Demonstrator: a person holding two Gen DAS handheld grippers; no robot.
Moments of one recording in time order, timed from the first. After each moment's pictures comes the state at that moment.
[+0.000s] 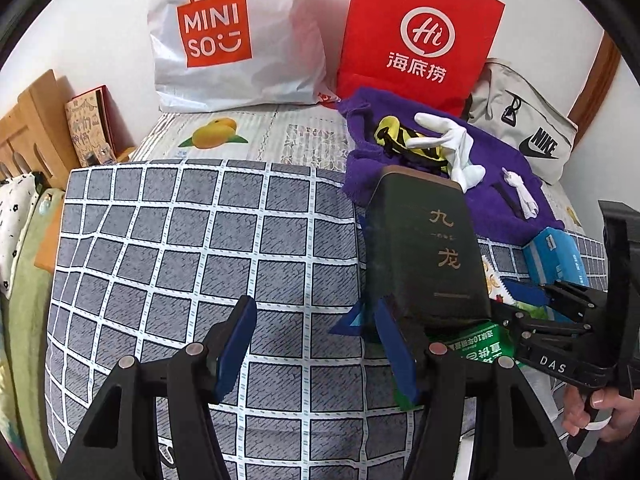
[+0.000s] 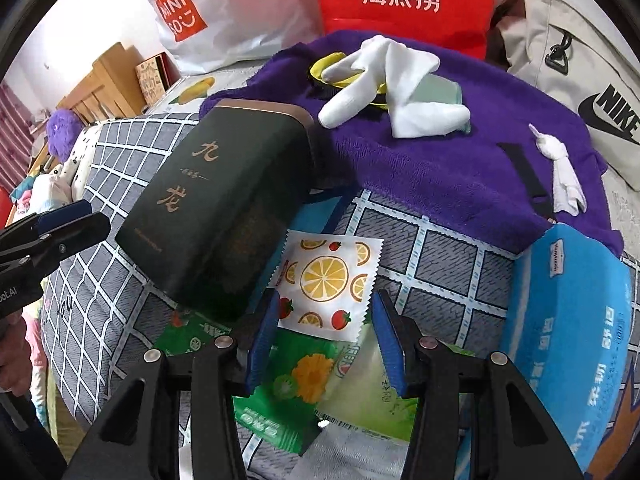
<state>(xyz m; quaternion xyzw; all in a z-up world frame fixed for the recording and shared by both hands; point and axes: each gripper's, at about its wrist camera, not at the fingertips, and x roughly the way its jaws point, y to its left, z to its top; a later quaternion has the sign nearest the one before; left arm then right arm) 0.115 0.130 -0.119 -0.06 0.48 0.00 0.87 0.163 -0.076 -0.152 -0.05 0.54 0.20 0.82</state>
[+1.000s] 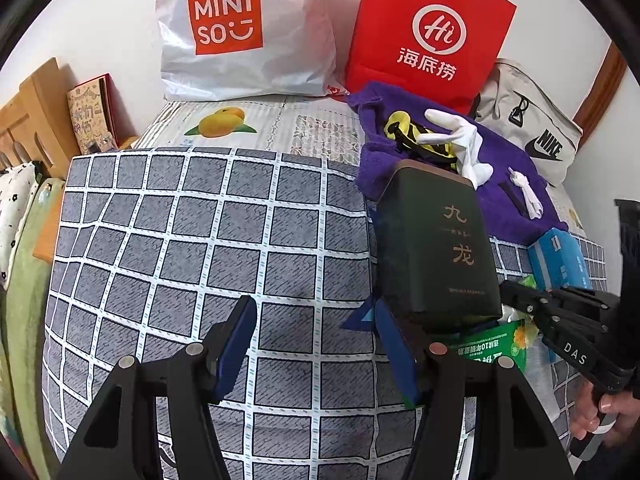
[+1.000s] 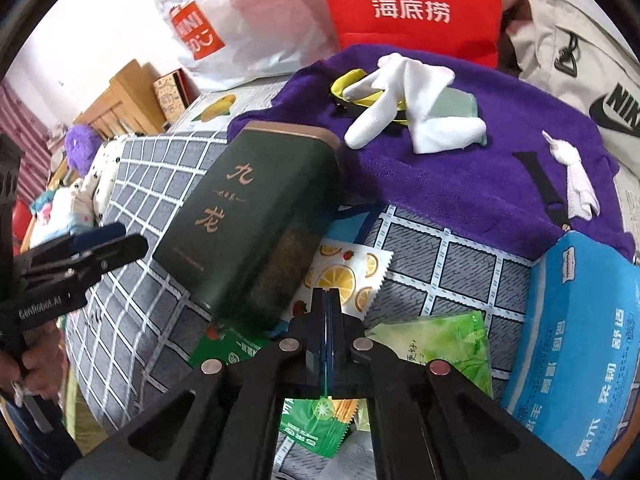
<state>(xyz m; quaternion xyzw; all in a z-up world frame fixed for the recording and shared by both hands) 0.115 0.138 -0.121 -0.08 0.49 0.00 0.87 0.158 -0.071 -0.139 -0.03 0.53 0.23 0.82</state>
